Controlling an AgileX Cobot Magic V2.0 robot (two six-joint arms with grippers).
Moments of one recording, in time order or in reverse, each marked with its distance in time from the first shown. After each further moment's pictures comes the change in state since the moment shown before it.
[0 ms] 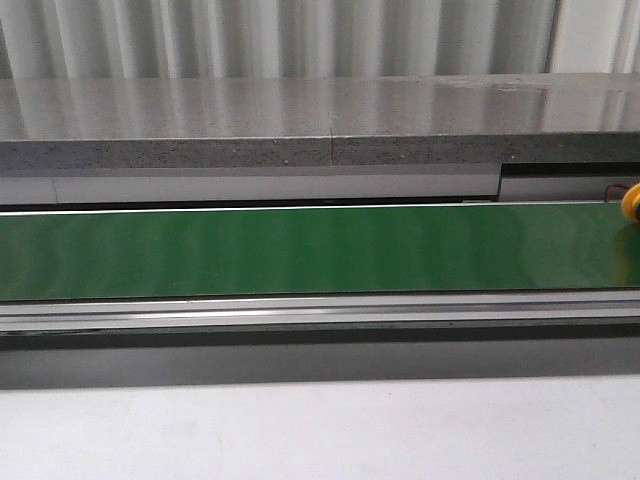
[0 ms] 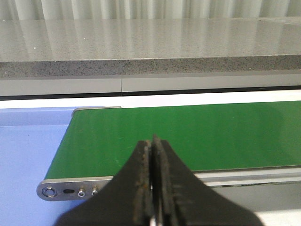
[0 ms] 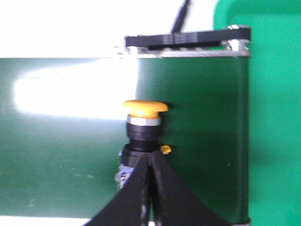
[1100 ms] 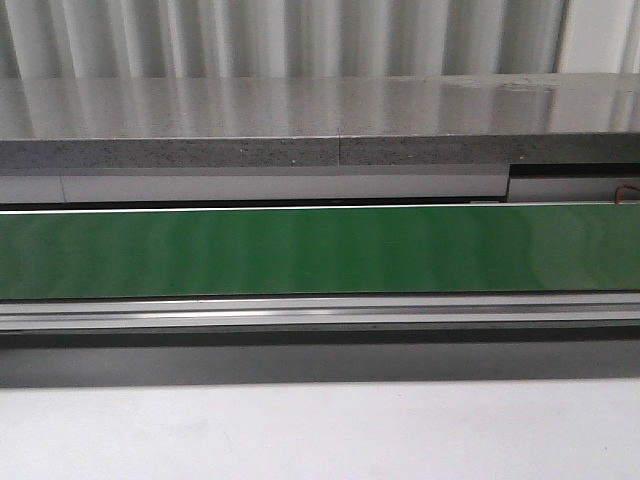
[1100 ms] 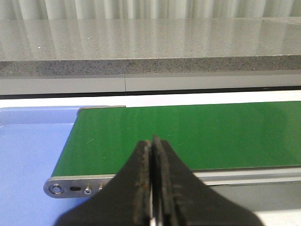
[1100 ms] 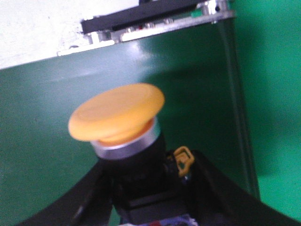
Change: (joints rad) left arm 0.000 0.000 0.000 0.000 0.000 0.000; right arm -0.106 0.151 -0.066 0.023 0.100 0.153
